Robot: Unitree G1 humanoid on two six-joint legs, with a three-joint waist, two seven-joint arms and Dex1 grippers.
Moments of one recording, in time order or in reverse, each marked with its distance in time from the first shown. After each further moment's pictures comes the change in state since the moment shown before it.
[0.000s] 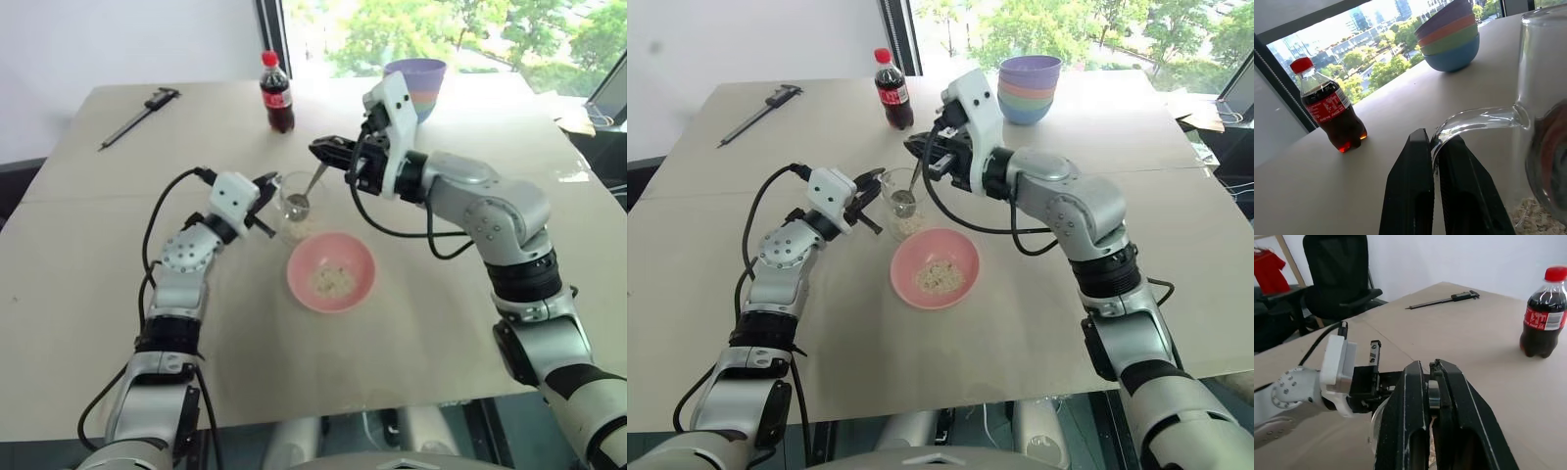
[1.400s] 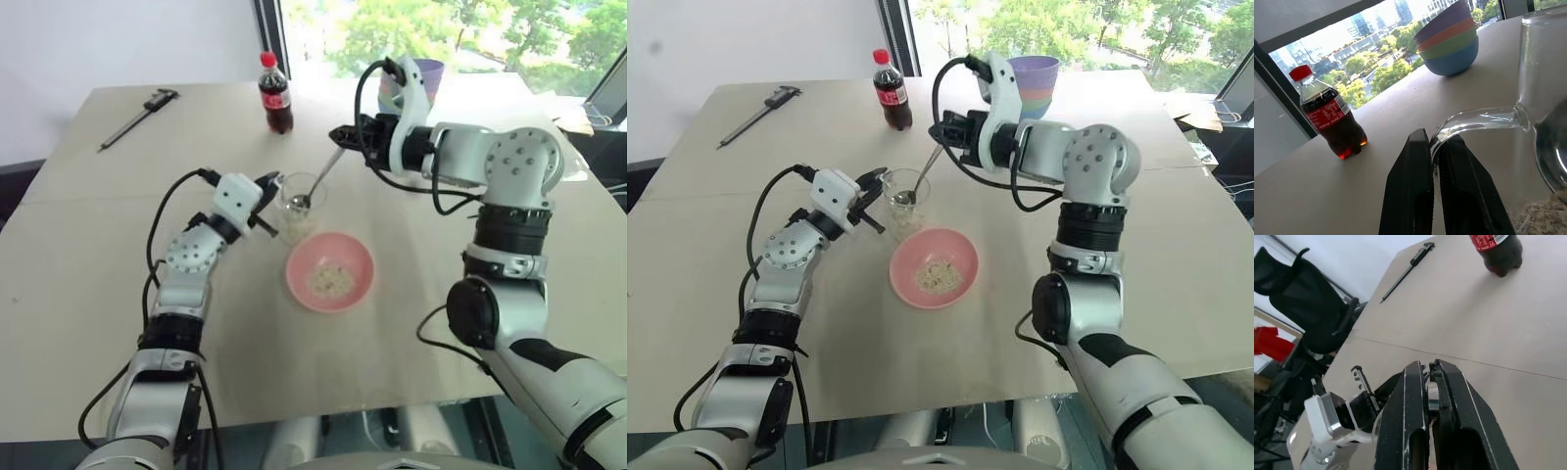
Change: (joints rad) left arm -0.013 -0.001 -0.023 0.040 0.009 -0.048 0.034; right arm -0.278 0.272 -0.652 0.256 0.070 0.678 -0.374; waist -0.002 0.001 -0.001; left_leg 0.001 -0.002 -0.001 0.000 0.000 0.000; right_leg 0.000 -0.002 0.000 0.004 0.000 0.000
